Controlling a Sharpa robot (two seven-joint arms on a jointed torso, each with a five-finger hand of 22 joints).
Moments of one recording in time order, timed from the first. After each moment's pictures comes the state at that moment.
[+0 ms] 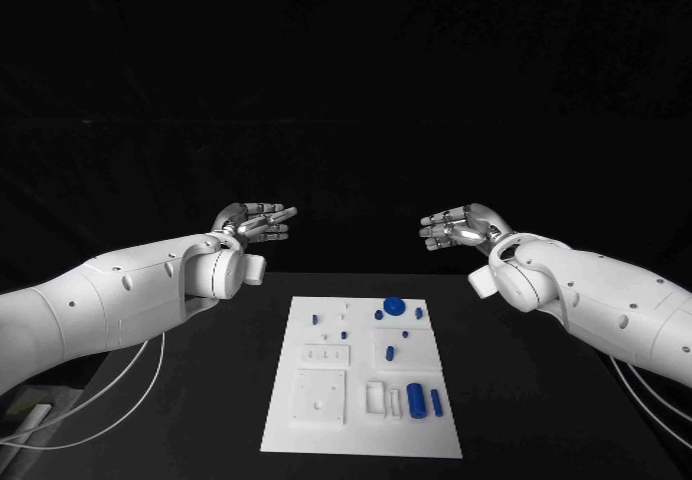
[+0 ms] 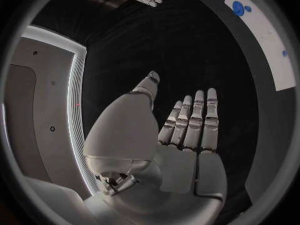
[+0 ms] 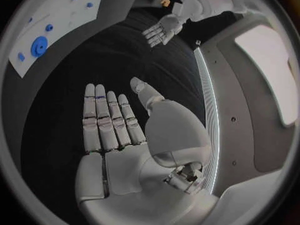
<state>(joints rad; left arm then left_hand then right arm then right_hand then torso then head) 1.32 -0.67 -0.16 1.10 0.01 -0.43 0.25 1.37 -0.10 0.15 0.10 0.09 0.72 0.16 0.05 0.05 0.85 0.16 0.05 0.05 0.93 0.17 0.07 0.06 0.15 0.84 0.22 0.12 0.08 1.17 -0.62 0.11 1.05 -0.63 -0.24 0.15 1.24 0.02 0.22 -0.26 0.30 0.92 0.16 0.06 0.06 0.98 0.15 0.05 0.05 1.09 0.13 0.07 0.06 0.14 0.96 0.15 0.14 0.08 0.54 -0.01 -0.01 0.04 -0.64</state>
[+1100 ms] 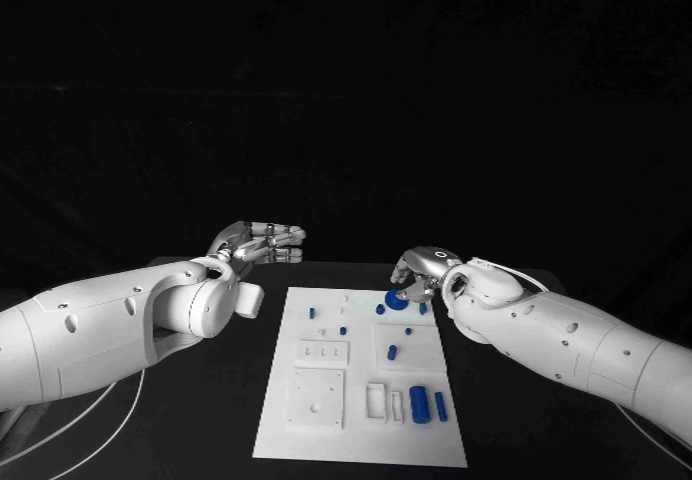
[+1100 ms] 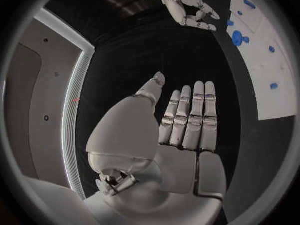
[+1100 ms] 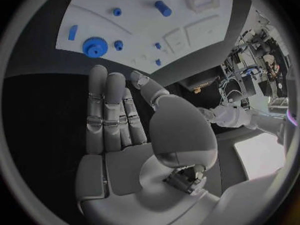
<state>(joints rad) 1.35 -0.82 -0.16 1.42 -0.02 -0.41 0.30 1.35 -0.03 0.15 -0.05 0.10 1.00 0.15 0.06 0.06 1.12 0.13 0.05 0.06 1.15 0.12 0.07 0.06 0.07 0.96 0.11 0.24 0.09 1.11 -0.50 0.11 1.03 -1.71 -0.25 -0.06 1.24 -0.10 0.42 -0.28 0.24 1.09 0.11 0.06 0.06 1.13 0.09 0.05 0.06 1.46 0.00 0.84 0.49 0.16 1.31 -0.03 0.70 0.63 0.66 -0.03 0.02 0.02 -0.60</state>
